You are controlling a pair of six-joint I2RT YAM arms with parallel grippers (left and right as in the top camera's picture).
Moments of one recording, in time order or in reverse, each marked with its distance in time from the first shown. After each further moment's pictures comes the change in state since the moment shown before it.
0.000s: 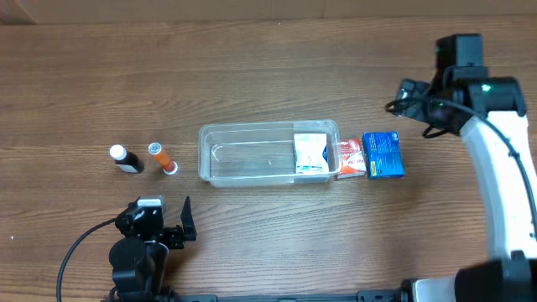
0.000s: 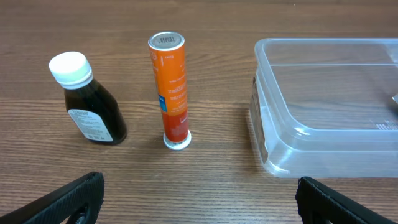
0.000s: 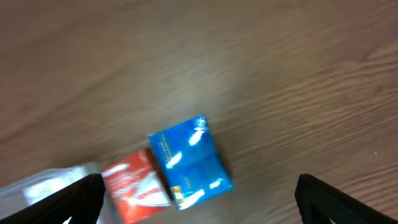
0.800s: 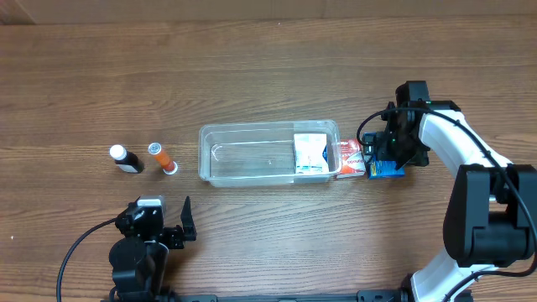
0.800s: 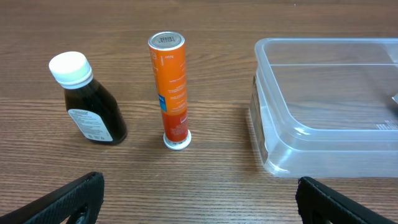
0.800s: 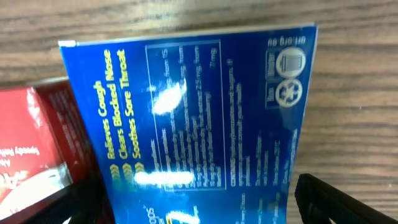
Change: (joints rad) left arm 0.000 0.000 0.000 0.000 0.000 0.000; right arm 0.004 0.279 -0.336 0.269 -0.156 -0.296
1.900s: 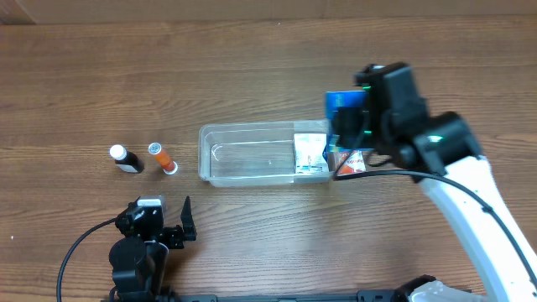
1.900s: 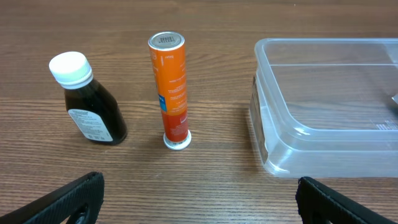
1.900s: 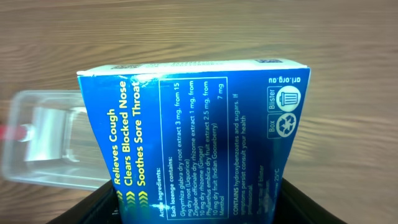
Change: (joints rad) left arm 0.000 0.000 0.000 0.000 0.000 0.000; right arm 0.445 -0.455 0.268 -0.182 0.089 0.351
